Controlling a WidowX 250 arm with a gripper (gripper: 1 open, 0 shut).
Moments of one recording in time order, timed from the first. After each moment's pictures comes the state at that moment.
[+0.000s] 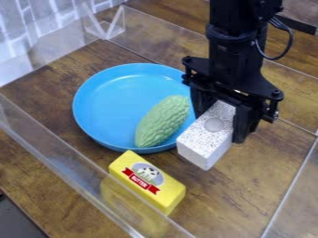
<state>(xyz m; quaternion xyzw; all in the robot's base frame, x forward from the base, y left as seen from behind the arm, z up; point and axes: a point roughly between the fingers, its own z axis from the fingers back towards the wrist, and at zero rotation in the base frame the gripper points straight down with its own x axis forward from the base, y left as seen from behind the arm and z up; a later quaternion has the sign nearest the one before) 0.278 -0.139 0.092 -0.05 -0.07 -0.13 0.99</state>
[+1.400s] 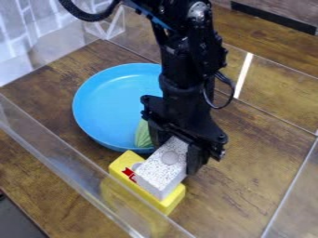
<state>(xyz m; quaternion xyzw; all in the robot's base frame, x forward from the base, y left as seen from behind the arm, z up) 0.257 -0.104 0.043 -0.02 -0.06 -0.11 0.99</state>
